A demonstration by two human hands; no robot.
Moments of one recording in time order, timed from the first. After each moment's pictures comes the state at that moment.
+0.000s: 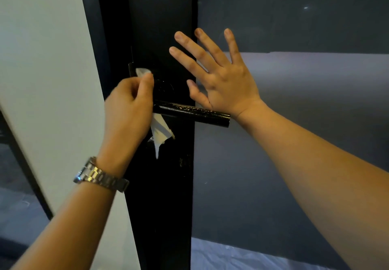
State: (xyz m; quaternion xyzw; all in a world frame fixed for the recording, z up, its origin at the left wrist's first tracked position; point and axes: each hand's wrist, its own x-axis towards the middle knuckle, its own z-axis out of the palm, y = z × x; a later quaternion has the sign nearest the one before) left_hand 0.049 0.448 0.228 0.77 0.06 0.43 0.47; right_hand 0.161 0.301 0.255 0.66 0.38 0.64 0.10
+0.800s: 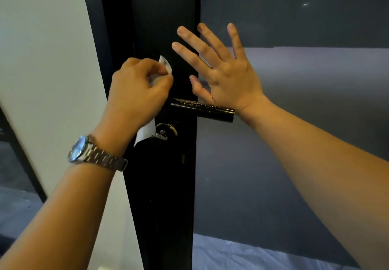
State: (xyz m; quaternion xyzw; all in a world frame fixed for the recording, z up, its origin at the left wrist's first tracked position) left_hand 0.054 0.455 0.248 0.86 -0.01 0.45 0.25; right_hand 0.163 0.301 0.255 0.66 0.38 0.65 0.10
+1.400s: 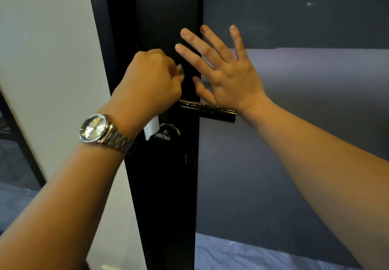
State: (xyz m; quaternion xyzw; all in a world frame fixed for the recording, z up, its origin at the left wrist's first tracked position) left_hand 0.063 0.449 0.268 0.89 -0.06 0.44 0.09; right_hand 0.162 0.301 0.256 0.66 0.38 0.65 0.10
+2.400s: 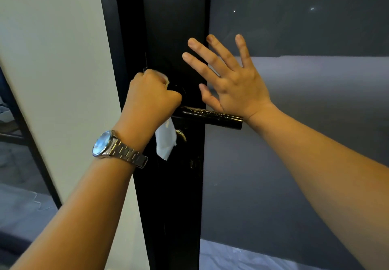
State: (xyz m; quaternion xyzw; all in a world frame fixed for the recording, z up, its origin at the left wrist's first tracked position) left_hand 0.056 0.449 0.261 0.89 0.07 0.37 0.26; right_hand 0.162 0.301 0.255 0.66 0.39 0.64 0.09
